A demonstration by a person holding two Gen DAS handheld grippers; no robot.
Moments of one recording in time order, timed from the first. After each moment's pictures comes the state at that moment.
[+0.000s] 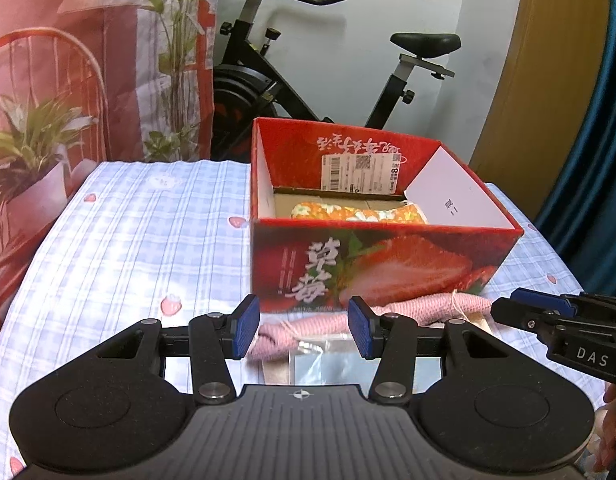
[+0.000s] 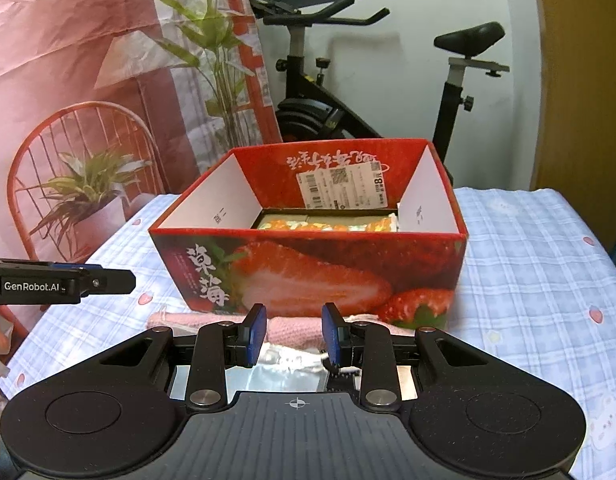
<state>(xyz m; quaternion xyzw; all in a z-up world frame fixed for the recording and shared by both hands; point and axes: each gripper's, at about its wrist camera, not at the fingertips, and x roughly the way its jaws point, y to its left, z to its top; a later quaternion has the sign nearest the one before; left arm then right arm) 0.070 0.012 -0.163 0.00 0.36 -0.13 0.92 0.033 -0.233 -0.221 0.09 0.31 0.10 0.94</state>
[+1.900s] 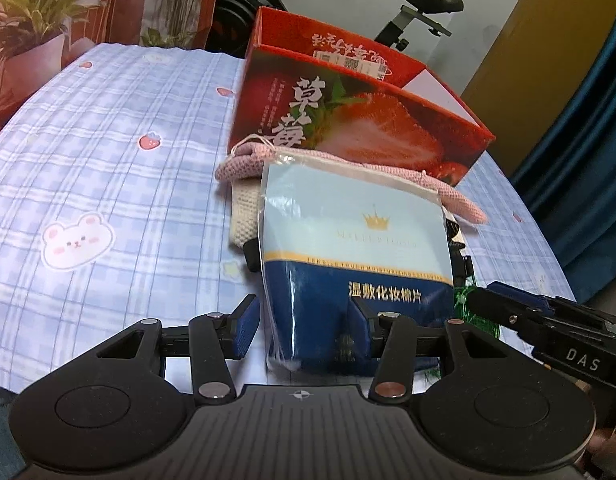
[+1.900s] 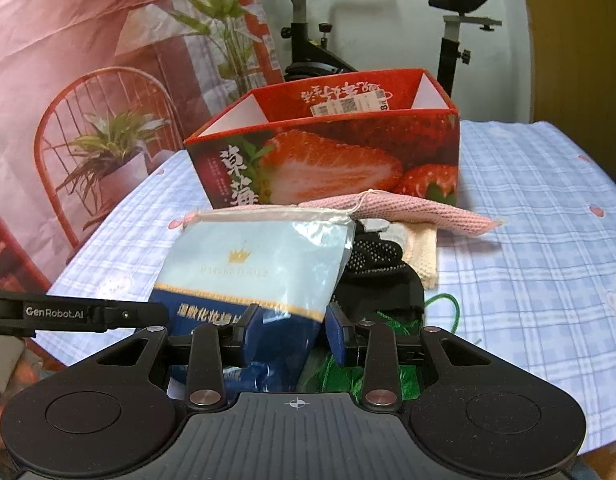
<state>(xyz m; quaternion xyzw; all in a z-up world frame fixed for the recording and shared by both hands) -0.002 0.026 -0.233 -0.08 0.44 -0.16 0.88 -0.056 -0.221 -0.265 0.12 0.34 0.11 0.93</state>
